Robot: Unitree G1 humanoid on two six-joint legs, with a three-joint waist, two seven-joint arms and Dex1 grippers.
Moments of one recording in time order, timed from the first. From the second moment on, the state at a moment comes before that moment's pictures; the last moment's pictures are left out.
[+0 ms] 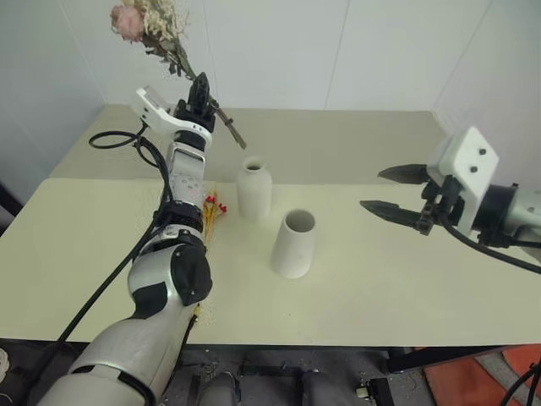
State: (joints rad) left arm -1.34 0.15 0.62 1.08 -0.67 -0.09 -0.53; right arm -0.47 -1.06 -0.25 -0.61 0.59 0.82 0.76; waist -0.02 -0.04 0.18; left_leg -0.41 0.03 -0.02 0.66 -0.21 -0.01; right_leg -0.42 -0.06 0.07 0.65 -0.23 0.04
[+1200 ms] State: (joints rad) left arm -1.21 0.13 0.34 1.12 -0.39 -0.26 -0.89; right arm -0.41 -1.08 -0.33 -0.66 0.65 0.88 0.72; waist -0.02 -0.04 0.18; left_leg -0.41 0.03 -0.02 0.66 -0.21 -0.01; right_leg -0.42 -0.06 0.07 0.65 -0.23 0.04
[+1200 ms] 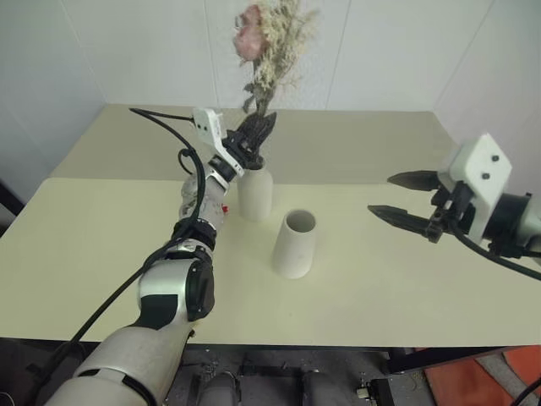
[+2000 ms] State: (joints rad) left arm -0.67 0.42 0.19 -0.34 -0.47 1.13 -0.21; right arm -0.33 -1.14 -0.41 -0.59 0.65 0.88 0.80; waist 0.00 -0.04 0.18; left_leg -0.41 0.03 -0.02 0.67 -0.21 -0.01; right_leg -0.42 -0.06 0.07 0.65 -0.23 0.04
